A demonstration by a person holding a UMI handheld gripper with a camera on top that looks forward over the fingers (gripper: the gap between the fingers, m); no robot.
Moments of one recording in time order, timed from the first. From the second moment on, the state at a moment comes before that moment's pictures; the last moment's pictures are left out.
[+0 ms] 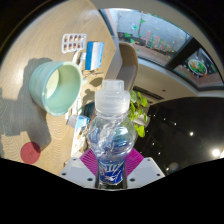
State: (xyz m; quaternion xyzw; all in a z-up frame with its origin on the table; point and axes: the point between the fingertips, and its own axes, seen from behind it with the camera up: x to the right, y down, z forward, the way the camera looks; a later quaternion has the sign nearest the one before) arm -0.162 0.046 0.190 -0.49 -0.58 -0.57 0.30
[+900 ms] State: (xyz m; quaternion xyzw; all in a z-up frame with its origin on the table) arm -0.081 -0.040 0.078 -0.85 -0.04 0.04 0.52
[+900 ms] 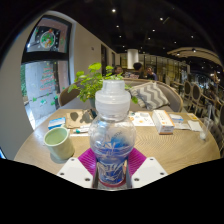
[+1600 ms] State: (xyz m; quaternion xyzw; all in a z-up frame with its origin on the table) arm -0.072 -0.211 0.166 -0.91 -0.01 -0.03 0.40
